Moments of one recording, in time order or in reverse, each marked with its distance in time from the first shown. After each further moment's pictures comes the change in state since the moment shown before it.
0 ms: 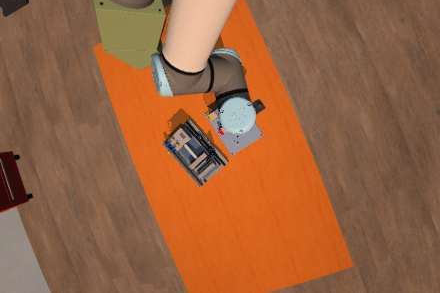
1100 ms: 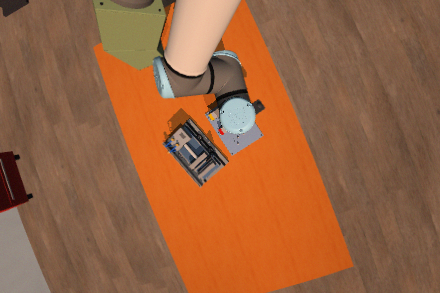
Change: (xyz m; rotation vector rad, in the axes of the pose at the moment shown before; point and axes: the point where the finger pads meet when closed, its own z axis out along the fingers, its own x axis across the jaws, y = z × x) arm 0.000 0.000 0.010 0.000 0.000 0.000
